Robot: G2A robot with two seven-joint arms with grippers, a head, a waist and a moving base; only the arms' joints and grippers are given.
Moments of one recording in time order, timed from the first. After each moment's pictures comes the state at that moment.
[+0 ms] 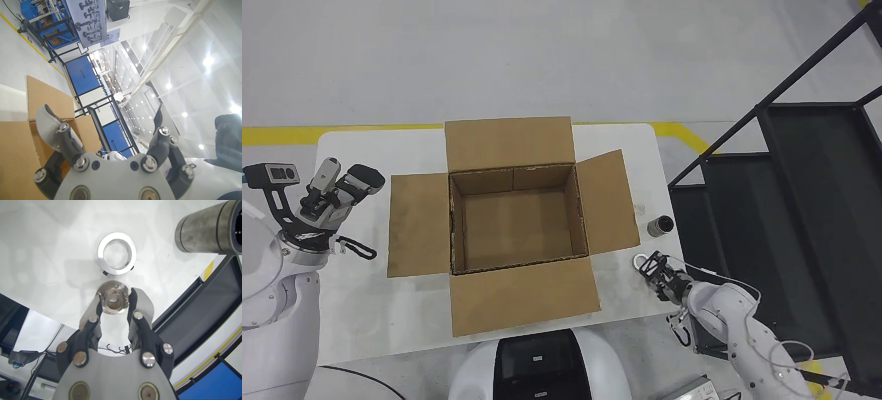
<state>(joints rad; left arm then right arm) 1.40 -1.07 -1.72 -1.59 -0.54 -0.50 -0.79 -1.75 -1.07 1.49 -1.63 -1.49 -0.43 0.55</state>
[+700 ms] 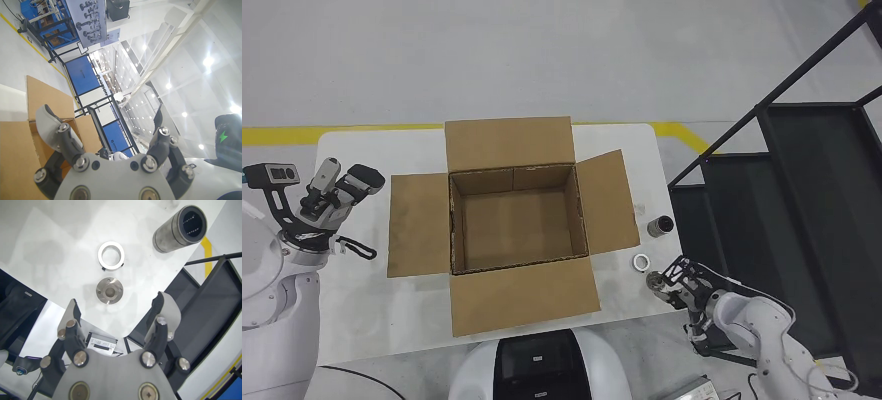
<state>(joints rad) 1.40 -1.07 -1.72 -1.59 -0.54 -0.50 -0.79 -1.90 -1.05 1.65 -1.71 -1.38 -0.54 0.38</state>
